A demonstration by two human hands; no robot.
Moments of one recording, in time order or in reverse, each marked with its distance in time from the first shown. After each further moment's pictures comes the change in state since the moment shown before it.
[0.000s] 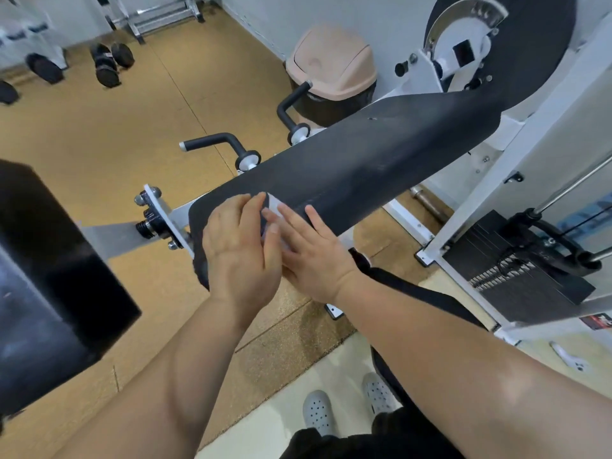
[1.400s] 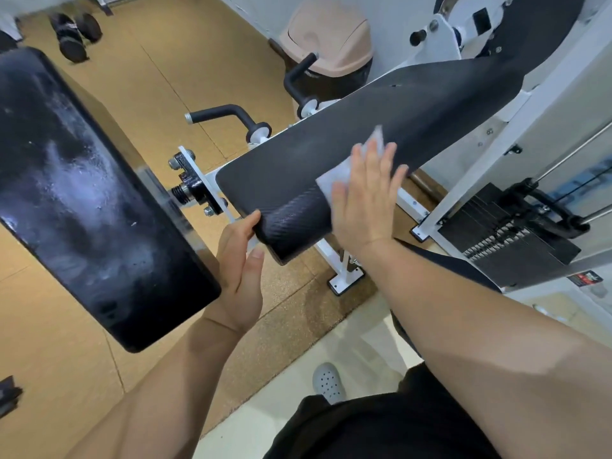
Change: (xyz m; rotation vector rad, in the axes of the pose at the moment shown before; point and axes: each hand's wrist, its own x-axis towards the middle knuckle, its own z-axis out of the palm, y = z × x) left_hand -0.076 -0.107 -0.032 -0.635 -0.089 0.027; right_hand 0.029 -0.036 -0.018 0.190 0.152 0.897
